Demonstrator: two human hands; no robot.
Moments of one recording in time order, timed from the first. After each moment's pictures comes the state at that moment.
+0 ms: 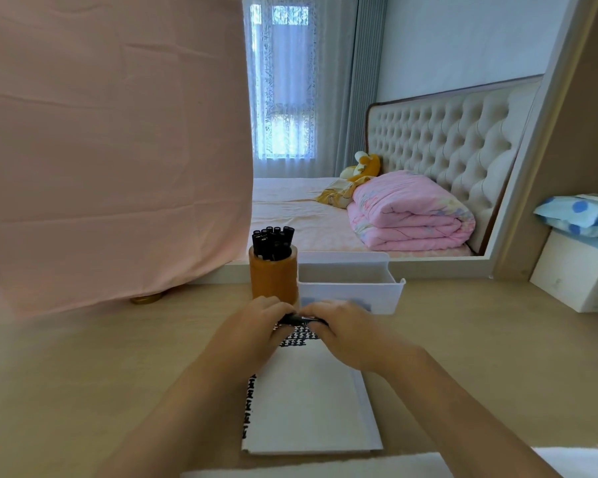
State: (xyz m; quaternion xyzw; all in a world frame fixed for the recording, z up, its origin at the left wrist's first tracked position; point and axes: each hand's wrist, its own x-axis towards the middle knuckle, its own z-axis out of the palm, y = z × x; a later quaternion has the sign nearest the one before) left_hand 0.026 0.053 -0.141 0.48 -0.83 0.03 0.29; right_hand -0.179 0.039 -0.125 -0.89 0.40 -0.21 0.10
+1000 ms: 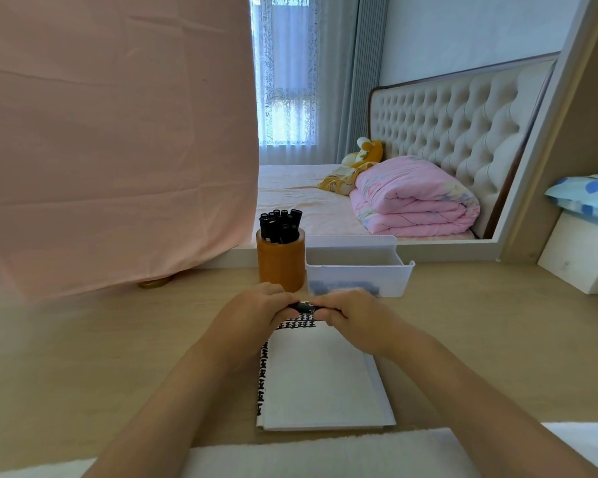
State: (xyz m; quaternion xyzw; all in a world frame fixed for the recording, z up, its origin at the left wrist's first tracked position) left_hand 0.042 0.057 -0.140 0.46 -0.85 0.02 0.24; right_hand -0.175 0.038 -0.137 -0.87 0.40 -0.23 0.14
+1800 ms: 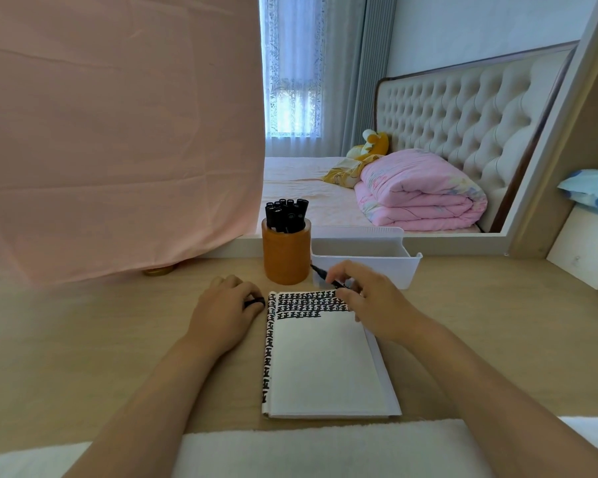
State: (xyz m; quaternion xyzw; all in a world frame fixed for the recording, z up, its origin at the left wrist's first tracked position) left_hand 0.084 0.039 -0.180 0.65 -0.72 0.02 0.26; right_hand -0.186 0.031 -0.142 -0.80 0.44 -0.34 0.22
